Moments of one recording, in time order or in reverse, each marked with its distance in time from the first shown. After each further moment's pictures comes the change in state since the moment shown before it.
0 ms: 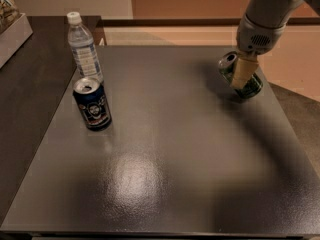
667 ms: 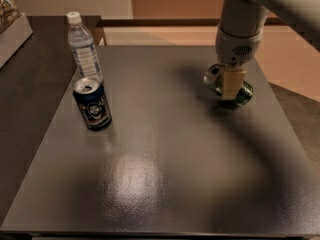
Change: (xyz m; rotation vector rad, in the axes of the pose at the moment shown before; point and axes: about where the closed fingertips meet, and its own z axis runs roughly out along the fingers) arm -0.021 0.038 0.008 -0.044 0.125 -0.217
